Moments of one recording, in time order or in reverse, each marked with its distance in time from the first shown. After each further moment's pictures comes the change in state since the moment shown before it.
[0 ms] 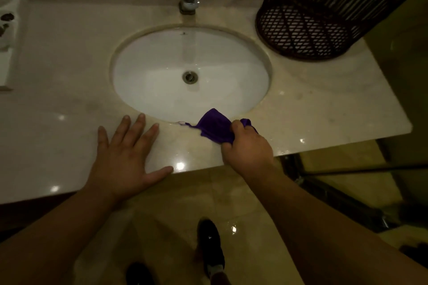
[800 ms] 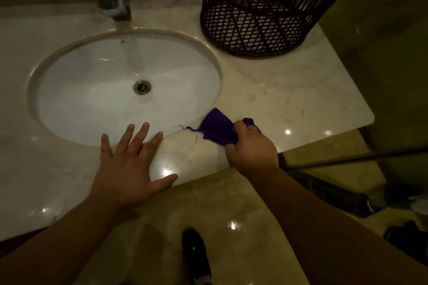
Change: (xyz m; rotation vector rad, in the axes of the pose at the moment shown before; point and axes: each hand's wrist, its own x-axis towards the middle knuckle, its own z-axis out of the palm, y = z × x) left_hand 0.082 0.124 0.015 0.038 -0.066 0.102; right_hand 0.027 0.142 -0.030 -0.023 0.096 0.059
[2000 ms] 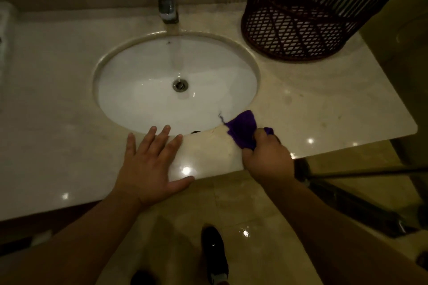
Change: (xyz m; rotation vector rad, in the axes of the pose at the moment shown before) left_hand -0.049 -0.041 -0.011 0.018 -0.009 -0.027; right_hand -0.030 -0.065 0.001 0.082 -0.088 0.075
